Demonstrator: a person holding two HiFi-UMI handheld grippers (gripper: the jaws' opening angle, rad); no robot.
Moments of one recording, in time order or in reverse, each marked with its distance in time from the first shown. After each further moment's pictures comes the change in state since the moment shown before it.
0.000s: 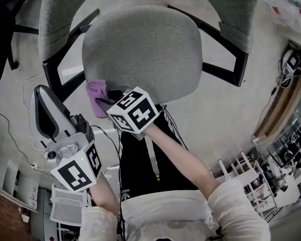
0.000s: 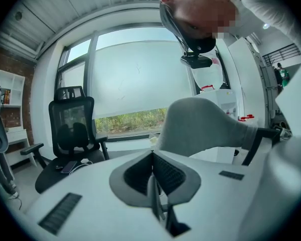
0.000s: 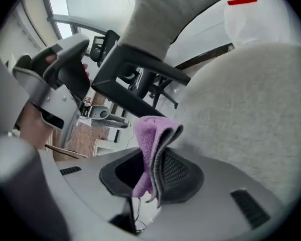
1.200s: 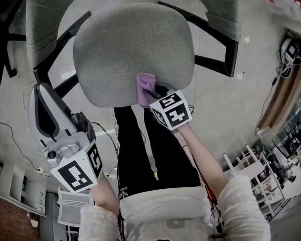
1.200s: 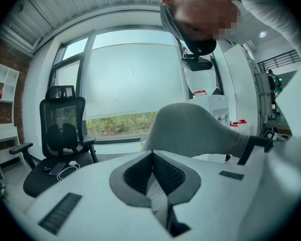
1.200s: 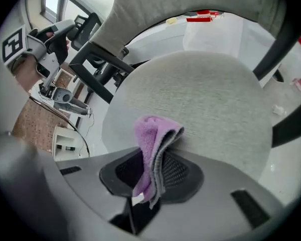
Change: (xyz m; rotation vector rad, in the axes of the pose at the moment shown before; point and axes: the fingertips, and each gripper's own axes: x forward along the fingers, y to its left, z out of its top) left arm 0.007 -0.038 0.015 -0.011 -0.026 -0.083; right arm -0.121 -0.136 -0.087 -0.022 0.080 -0.442
